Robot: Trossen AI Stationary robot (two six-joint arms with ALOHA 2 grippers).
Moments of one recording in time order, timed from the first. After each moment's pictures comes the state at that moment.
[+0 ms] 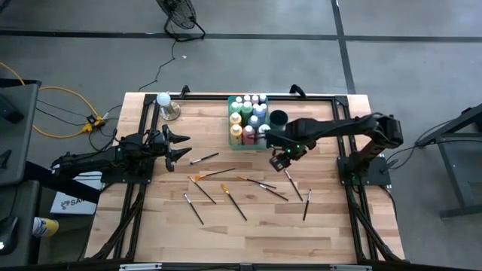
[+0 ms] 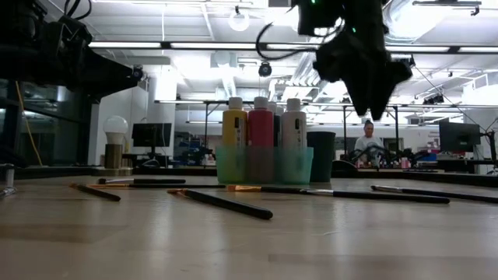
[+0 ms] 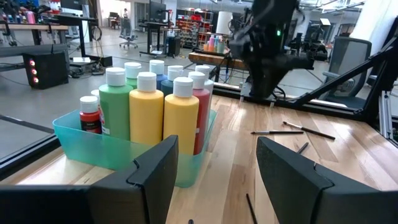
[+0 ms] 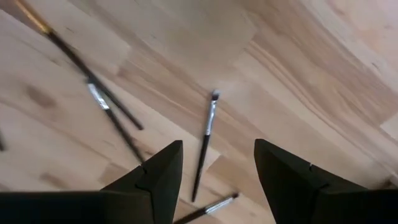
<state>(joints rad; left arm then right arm) 0.17 0.02 0.02 0.01 -0.09 -0.11 -0.09 1.62 1.27 -1.17 -0.09 0.87</state>
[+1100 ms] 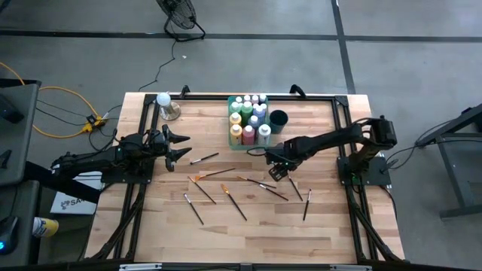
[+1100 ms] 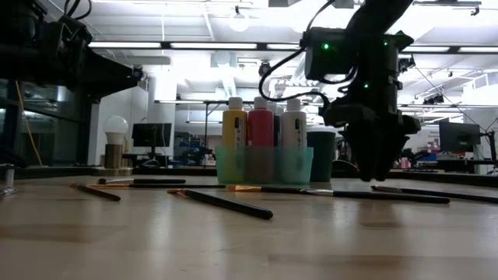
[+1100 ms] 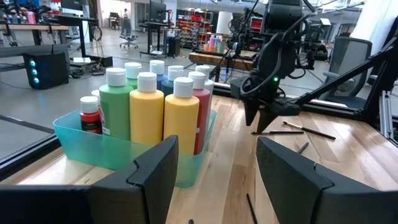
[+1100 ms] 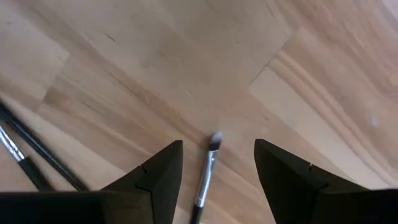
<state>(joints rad) 0.17 0.02 0.02 0.01 -0.09 -0.11 -0.01 1.70 0.96 -0.75 0.02 0.91</state>
